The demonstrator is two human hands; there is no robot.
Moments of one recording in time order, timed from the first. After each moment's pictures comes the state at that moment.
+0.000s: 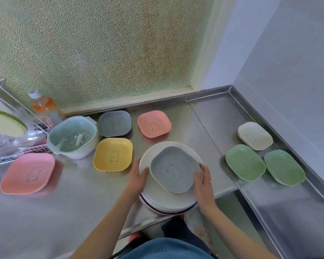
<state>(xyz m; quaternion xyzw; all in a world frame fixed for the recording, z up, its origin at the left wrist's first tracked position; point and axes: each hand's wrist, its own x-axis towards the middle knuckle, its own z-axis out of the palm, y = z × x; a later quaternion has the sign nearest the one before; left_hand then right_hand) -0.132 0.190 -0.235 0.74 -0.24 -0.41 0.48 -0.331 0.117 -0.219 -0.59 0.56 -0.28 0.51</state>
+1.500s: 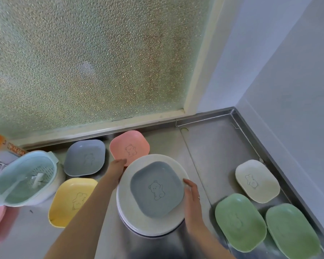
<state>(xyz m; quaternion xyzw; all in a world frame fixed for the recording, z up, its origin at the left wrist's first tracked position) -0.048 -0.008 -0.235 0.76 0.02 -0.45 0.46 -0.300 -0.036 -0.217 -0.49 0.56 -0.26 0.62</state>
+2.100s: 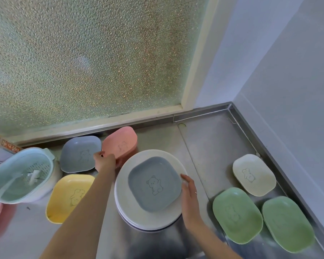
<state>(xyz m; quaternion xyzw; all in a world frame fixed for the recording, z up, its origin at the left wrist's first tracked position) -0.036 -0.014 -0.240 0.80 0.15 -0.28 0.51 -0.301 -0.032 -0.217 -0.51 0.55 -0.25 0.61</state>
